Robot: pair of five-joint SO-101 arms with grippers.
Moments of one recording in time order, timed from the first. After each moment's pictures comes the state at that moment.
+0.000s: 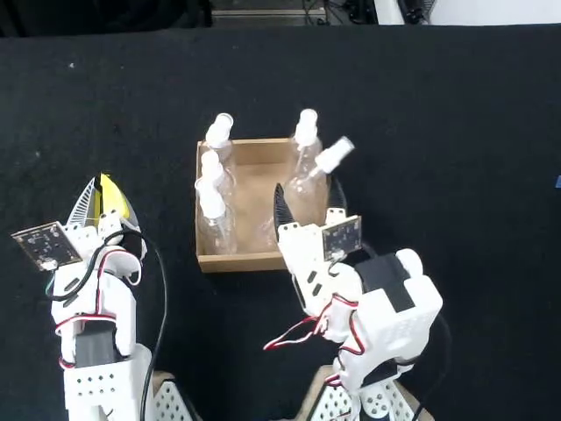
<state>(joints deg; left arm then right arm) -13.0 -103.6 96.1 19.4 14.9 -18.3 15.8 88.0 -89.2 -1.5</state>
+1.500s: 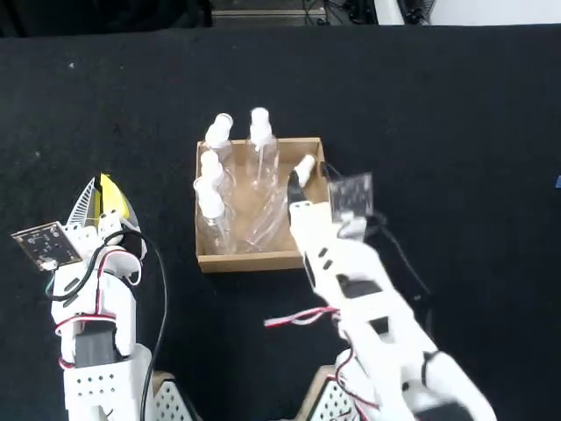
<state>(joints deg) -13.0 -103.6 96.1 19.4 14.9 -13.4 -39.7 84.4 -16.0 -1.5</state>
